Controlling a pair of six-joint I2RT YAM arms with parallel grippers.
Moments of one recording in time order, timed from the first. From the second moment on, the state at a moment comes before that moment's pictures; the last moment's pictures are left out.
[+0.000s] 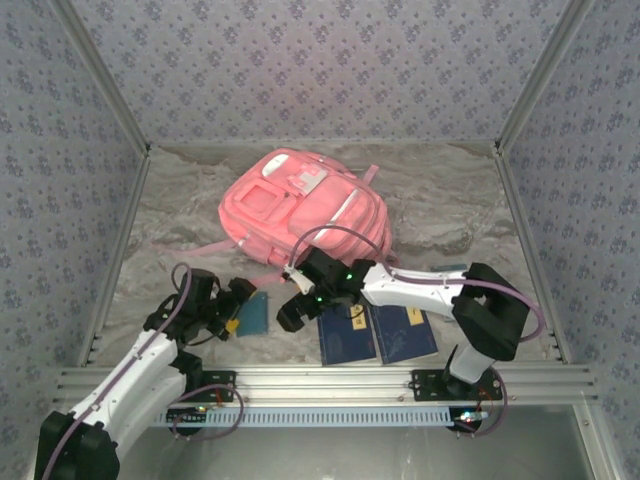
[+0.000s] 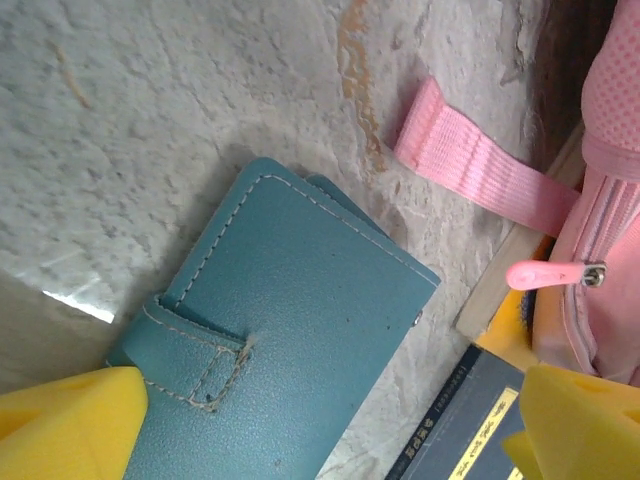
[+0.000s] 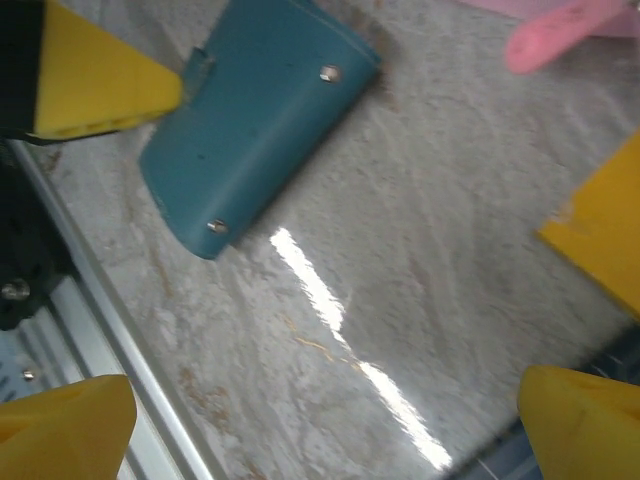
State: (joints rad) left arm -0.35 0.70 0.28 -0.49 0.30 -1.28; right arm 1.04 1.65 1.03 -0.36 -0.29 0.33
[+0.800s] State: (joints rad) left arm -0.25 0.69 0.34 -0.72 0.16 -1.06; right arm 1.00 1.94 1.25 -0.25 -0.54 0.49
